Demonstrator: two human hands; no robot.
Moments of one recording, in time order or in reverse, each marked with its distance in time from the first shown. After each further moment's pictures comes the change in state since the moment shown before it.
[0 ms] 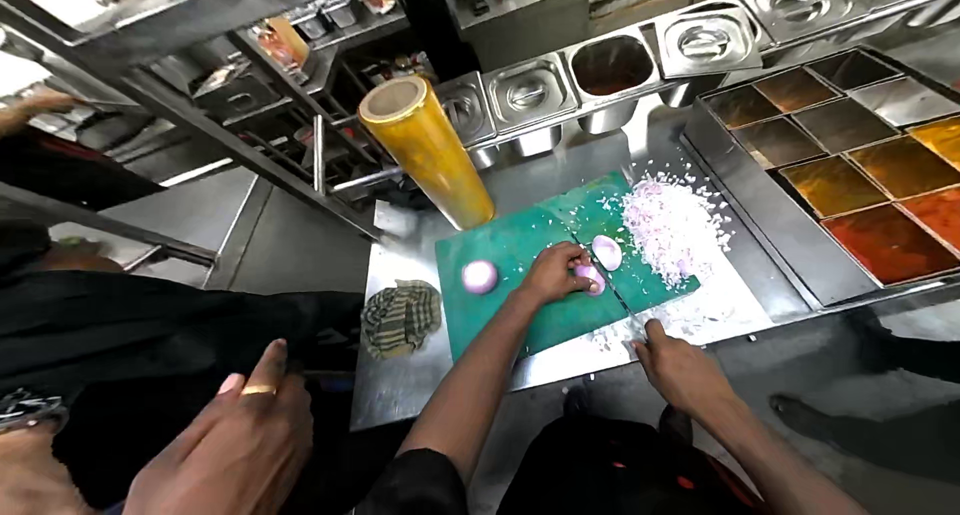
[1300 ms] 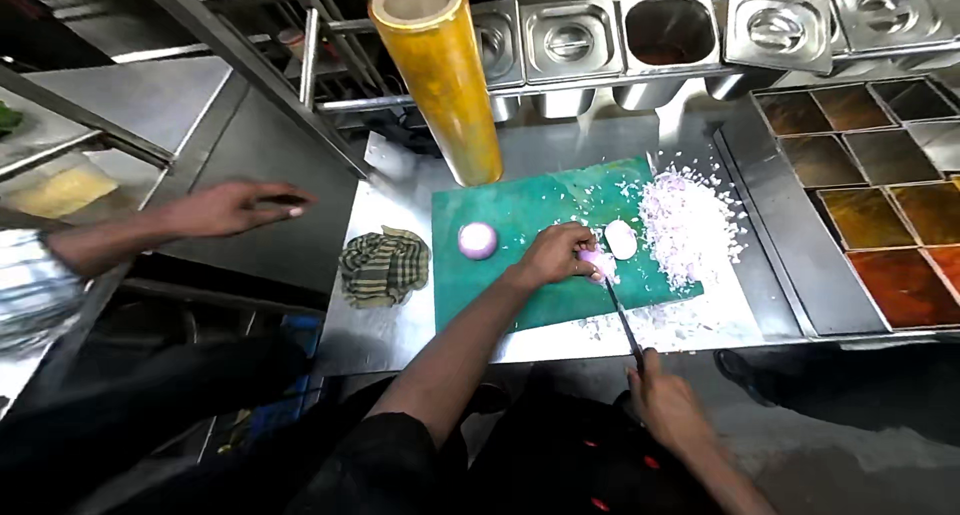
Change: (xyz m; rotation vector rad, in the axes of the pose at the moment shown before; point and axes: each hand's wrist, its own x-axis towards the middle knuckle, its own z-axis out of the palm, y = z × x) left_hand -0.002 -0.008 0.002 -0.009 0.091 0.106; right_hand -0.021 0.010 0.027 0.052 -0.057 0.059
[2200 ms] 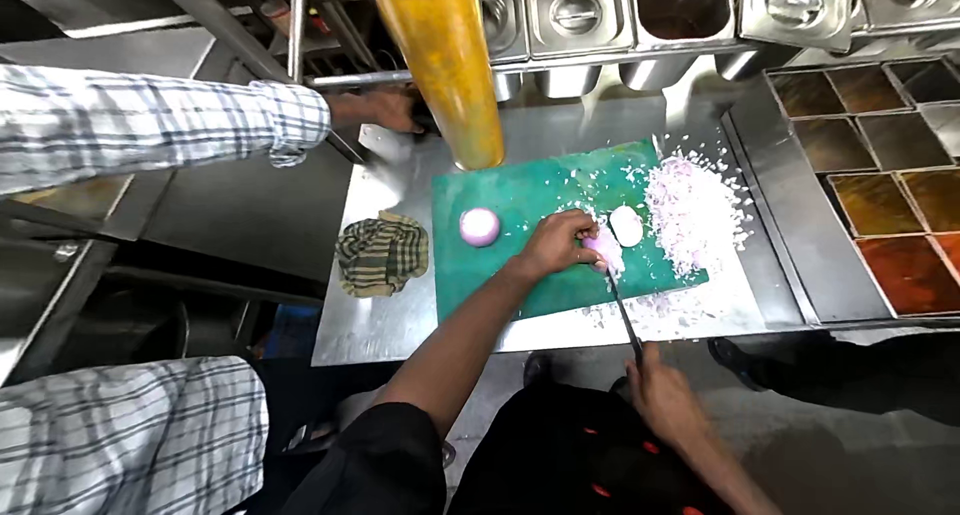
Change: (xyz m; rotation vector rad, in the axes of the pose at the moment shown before) left_hand -0.007 -0.012 0.010 -0.043 0.136 0.097; right_hand -0.006 -0.005 0.006 -0.028 -0.028 -0.005
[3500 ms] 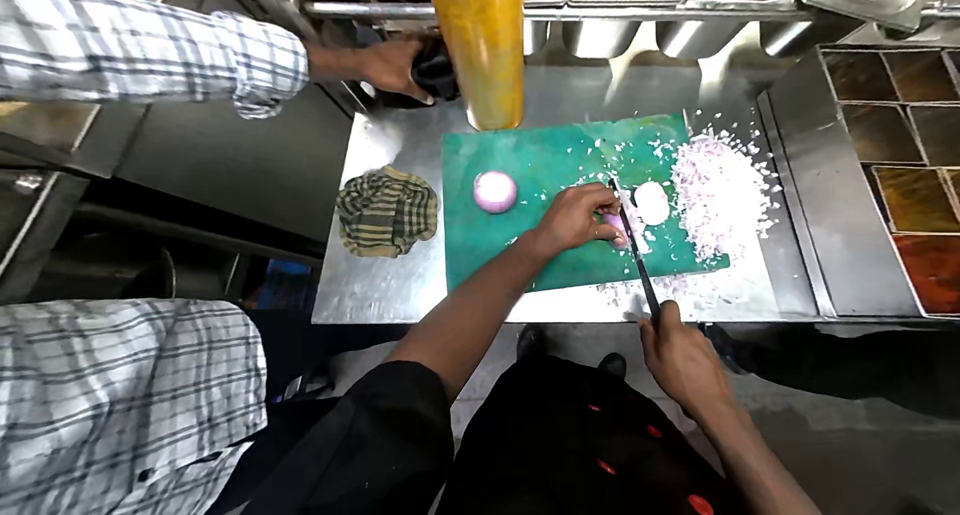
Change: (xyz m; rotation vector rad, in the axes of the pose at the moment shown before) left_hand -0.009 -0.009 0.010 -0.045 0.124 0.100; right_hand 0.000 -0.018 -0.019 -0.092 0.210 -0.062
